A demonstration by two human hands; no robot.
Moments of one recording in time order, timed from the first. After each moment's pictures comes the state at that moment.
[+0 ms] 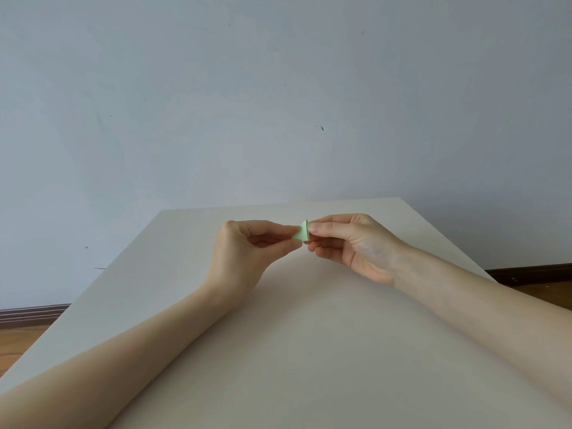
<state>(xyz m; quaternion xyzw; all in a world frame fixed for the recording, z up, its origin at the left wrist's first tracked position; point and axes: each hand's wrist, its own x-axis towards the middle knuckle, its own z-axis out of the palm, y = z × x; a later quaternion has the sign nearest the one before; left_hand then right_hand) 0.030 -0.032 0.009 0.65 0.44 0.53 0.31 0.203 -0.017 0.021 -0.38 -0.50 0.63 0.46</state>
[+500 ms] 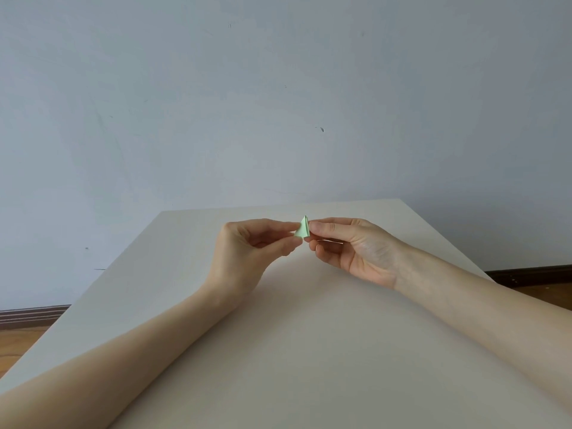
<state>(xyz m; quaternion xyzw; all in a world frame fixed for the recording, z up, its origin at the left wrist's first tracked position) 0.031 -0.032 0.009 0.64 0.42 0.54 0.35 0.203 -0.018 0.023 -0.35 -0.44 0.69 0.46</state>
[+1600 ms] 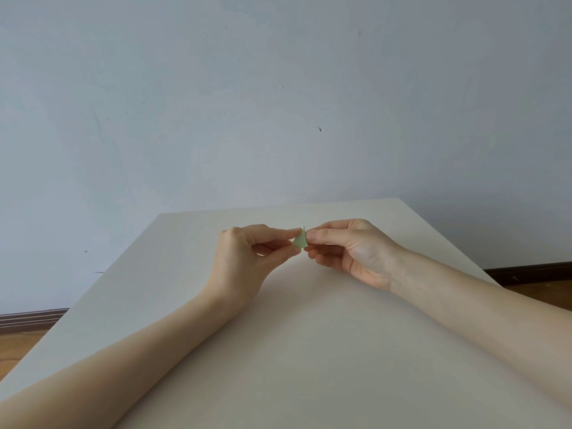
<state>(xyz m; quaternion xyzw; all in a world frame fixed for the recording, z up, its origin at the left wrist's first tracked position) 0.032 -0.036 0.007 0.70 0.44 0.51 0.25 0.201 -0.018 0.020 -0.41 -0.49 0.63 0.45</state>
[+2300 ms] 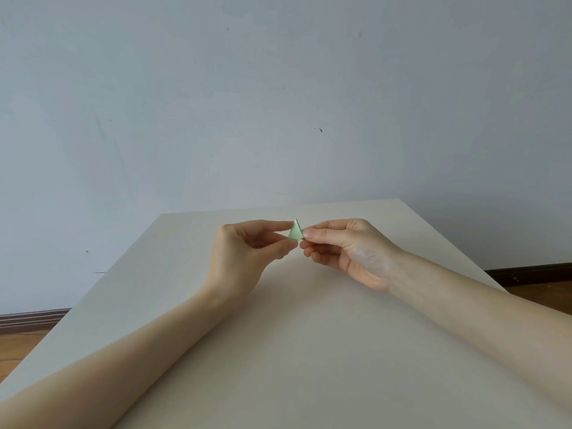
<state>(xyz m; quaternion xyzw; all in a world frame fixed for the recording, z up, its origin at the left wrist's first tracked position) 0.031 -0.032 0.011 0.63 0.46 0.53 0.33 0.198 -0.018 0.017 -0.39 -0.49 0.62 0.47</state>
